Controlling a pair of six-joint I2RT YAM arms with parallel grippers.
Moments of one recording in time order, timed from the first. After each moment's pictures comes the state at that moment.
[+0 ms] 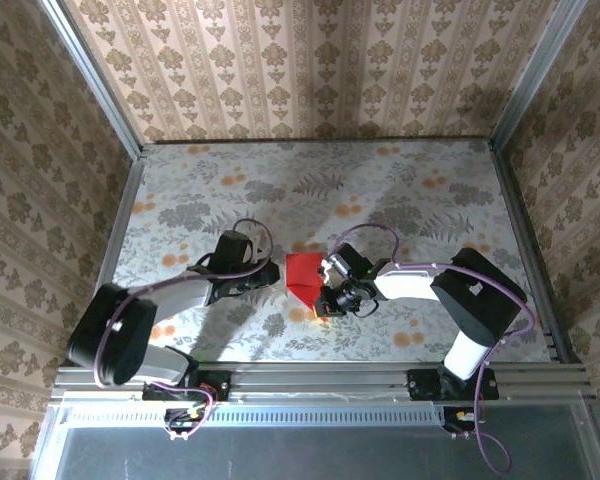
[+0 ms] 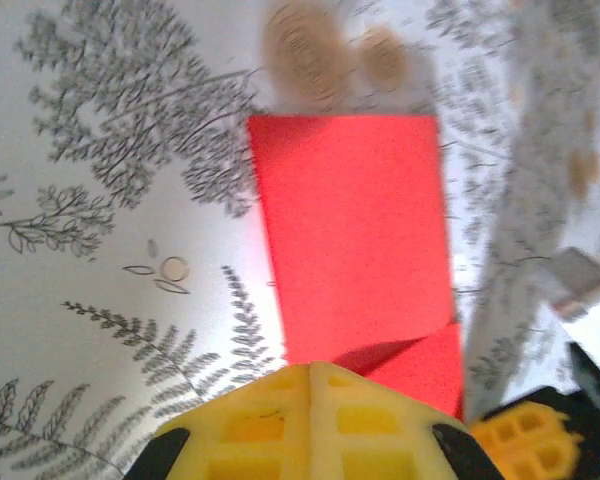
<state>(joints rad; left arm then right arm) -0.54 1.36 0.53 0.02 0.40 -0.60 0.74 1.70 0.76 -0.19 -0.51 0.63</state>
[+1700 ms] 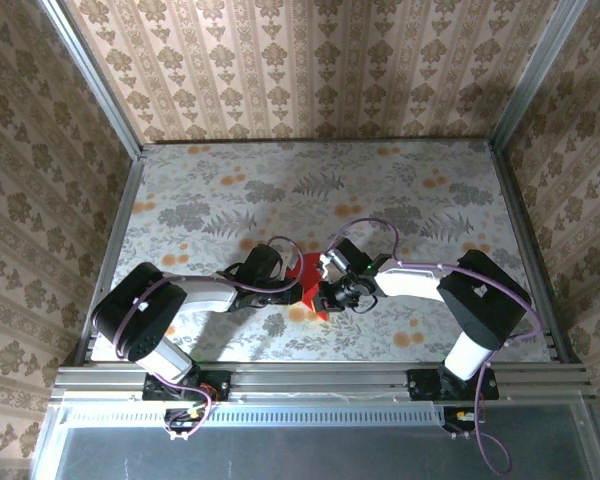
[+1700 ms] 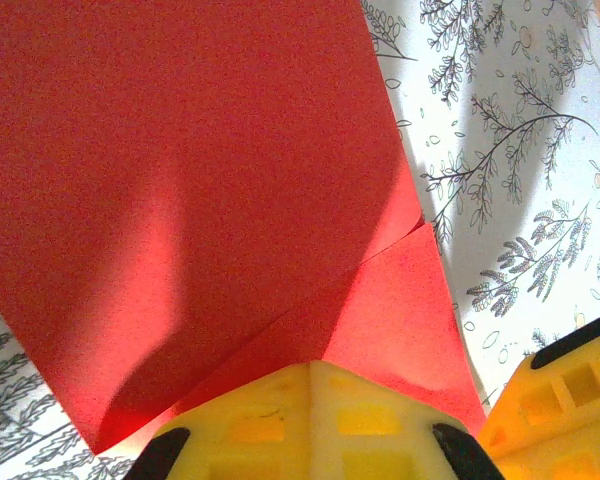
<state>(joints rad) -0.75 1.57 0.54 0.15 0.38 -0.57 0.74 1.67 0.81 -0.23 -0.50 0.63</state>
